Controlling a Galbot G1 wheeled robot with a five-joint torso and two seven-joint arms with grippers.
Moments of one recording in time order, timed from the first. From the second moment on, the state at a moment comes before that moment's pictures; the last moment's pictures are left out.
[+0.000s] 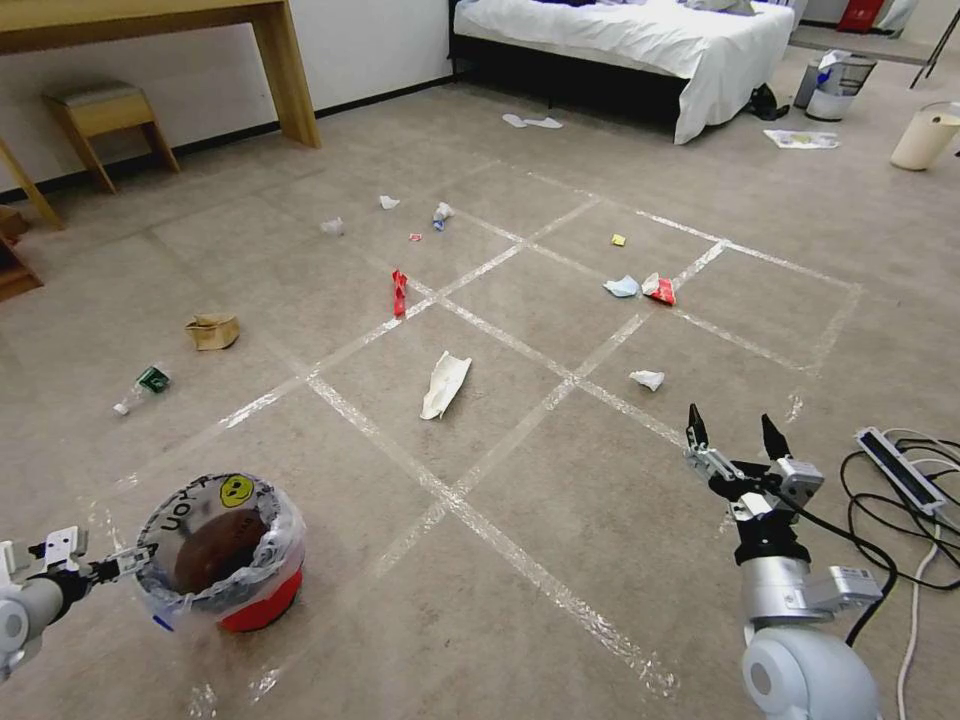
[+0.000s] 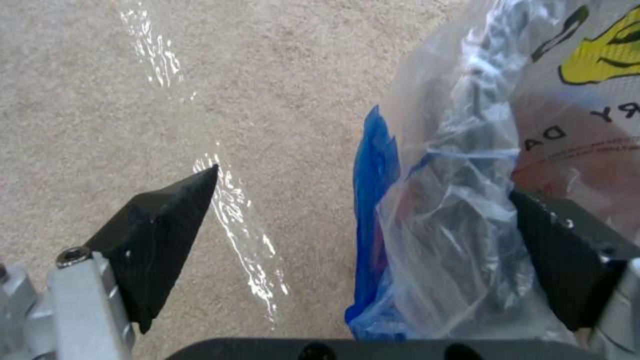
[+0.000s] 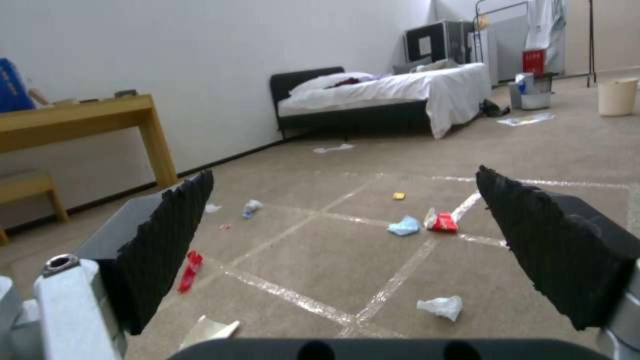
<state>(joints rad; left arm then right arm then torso) 1.35 -0.80 -0.81 -1.33 -0.82 0.56 0.13 -1.54 1.34 0.65 2.09 0.44 0.18 0.04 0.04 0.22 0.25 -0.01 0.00</state>
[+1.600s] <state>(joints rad) 1.27 -0.82 -0.73 -1.29 -0.81 0.57 0.14 -1.49 1.34 0.63 2.03 0.44 0.18 0.04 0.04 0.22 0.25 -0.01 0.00</state>
